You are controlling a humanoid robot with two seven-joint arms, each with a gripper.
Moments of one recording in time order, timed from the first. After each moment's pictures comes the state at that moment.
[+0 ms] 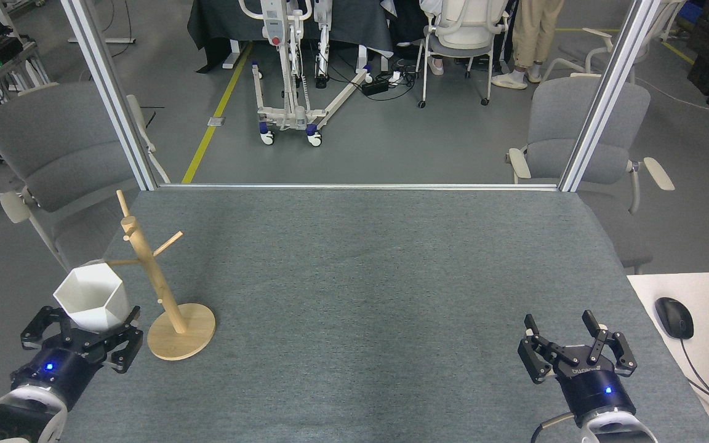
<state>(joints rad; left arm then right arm) -0.14 0.20 0.41 -1.49 -1.68 -0.54 -0.13 -0.06 -0.01 -0.28 -1.49 1.56 -0.33 0.01</state>
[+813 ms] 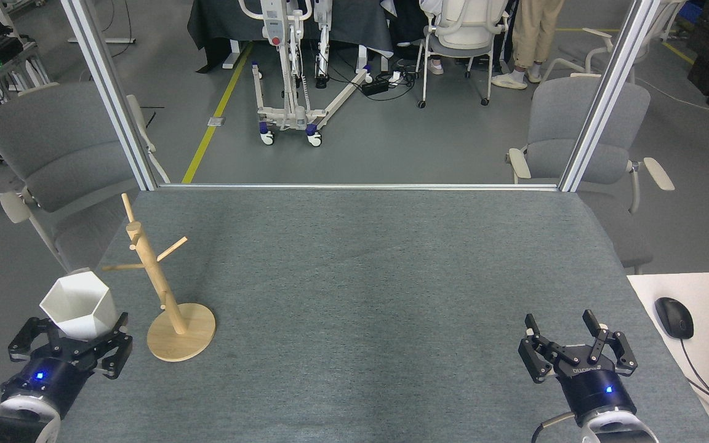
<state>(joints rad) -0.13 0.20 0.43 -1.47 -1.67 -0.49 -0.12 -0.06 -0.02 -0.28 -1.48 1.56 -0.33 0.01</state>
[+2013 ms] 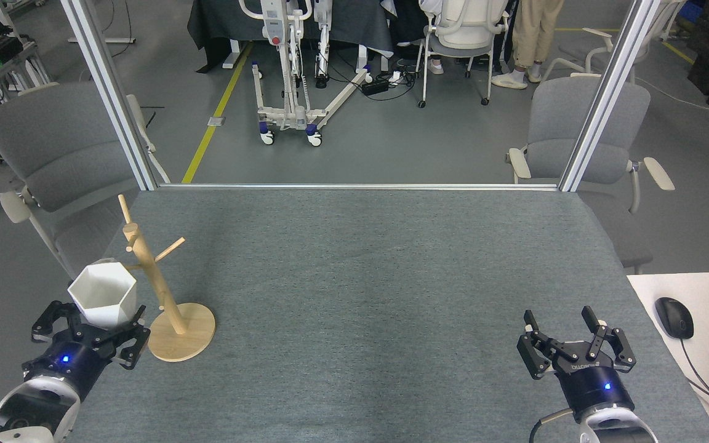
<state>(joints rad) -0.17 0.20 0.36 -1.47 -1.80 -0.49 -0.13 -0.07 -0.01 -0.28 -1.48 1.56 -0.33 0.01</state>
